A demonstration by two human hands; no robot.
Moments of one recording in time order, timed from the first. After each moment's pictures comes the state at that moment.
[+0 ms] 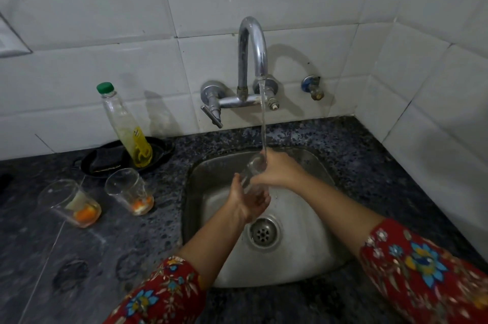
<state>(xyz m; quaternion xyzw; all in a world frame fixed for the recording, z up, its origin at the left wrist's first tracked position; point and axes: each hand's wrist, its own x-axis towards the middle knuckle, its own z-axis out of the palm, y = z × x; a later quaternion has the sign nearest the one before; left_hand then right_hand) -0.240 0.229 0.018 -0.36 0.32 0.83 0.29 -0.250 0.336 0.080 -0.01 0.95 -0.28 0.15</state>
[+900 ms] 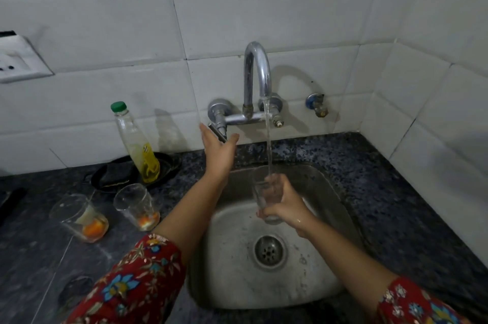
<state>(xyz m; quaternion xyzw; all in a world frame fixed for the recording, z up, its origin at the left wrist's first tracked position) -0.298 0.192 0.101 -0.09 0.75 0.65 -0.08 -0.225 0.340 0.037 0.06 0.76 -0.63 0.13</state>
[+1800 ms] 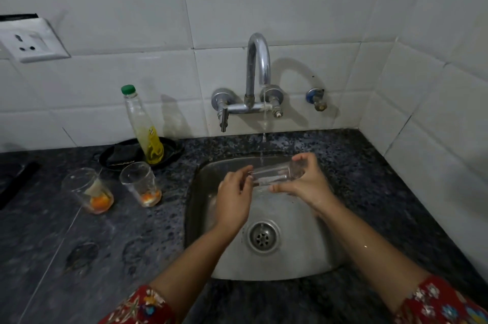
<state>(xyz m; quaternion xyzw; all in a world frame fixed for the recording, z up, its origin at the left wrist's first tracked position) -0.183 0.210 0.042 -0.01 0.87 0.48 -0.09 -0.191 0.375 0.082 0.07 0.81 -0.58 -0.01</state>
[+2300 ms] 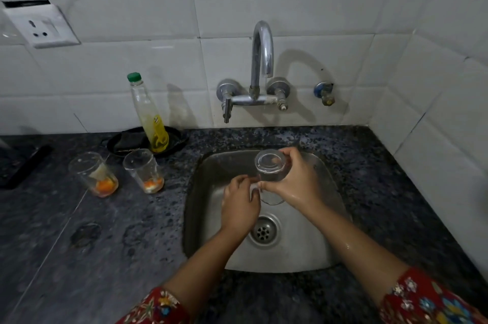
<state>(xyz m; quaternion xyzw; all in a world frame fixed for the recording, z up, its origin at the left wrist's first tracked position) -0.168 0.231 0.017 -0.05 0.92 0.38 -0.04 -0.192 0.362 0.072 -0.04 0.88 -0.46 -0.08</state>
